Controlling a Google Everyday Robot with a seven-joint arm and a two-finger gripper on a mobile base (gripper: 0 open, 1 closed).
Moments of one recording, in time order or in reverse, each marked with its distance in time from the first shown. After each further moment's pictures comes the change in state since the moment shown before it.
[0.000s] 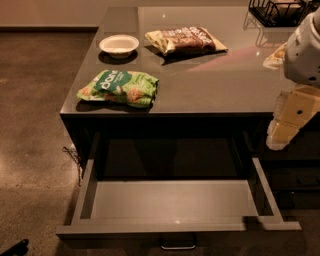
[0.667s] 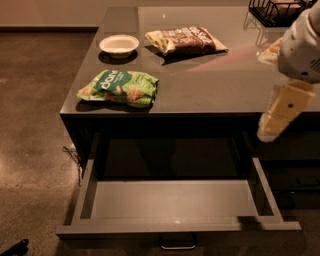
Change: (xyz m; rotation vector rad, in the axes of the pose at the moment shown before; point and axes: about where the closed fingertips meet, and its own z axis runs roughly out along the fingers) arm -0.009 -0.013 0.004 0.020 -0.051 0.010
